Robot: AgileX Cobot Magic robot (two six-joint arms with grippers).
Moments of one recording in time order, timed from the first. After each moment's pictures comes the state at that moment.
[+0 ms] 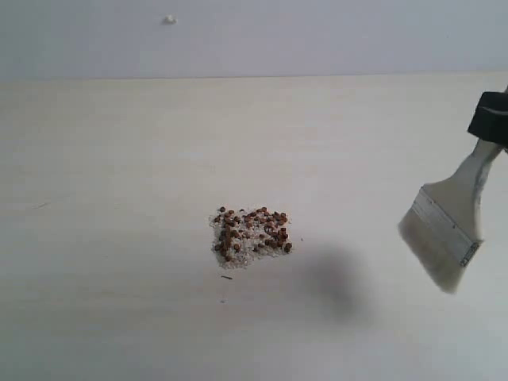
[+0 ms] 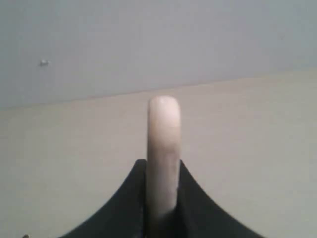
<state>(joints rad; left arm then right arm) -0.34 0.28 -0.08 0.42 -0.21 -1.15 0.13 0.98 -0.34 -0.38 -0.25 0.62</state>
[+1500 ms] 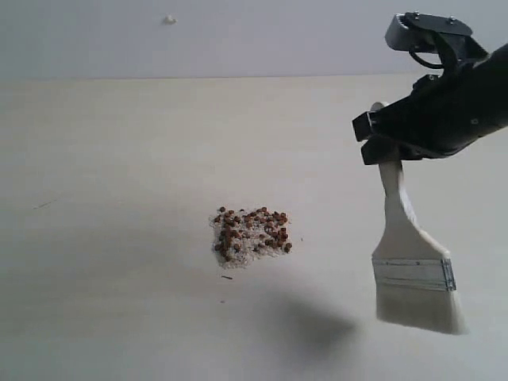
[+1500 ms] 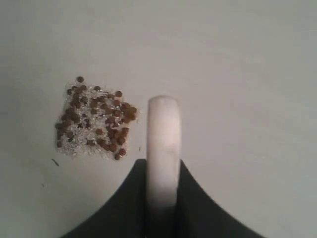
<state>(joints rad) -0.34 0.28 -0.08 0.42 -0.21 -1.15 0.24 1.48 -0.90 0.57 0.65 -0.43</state>
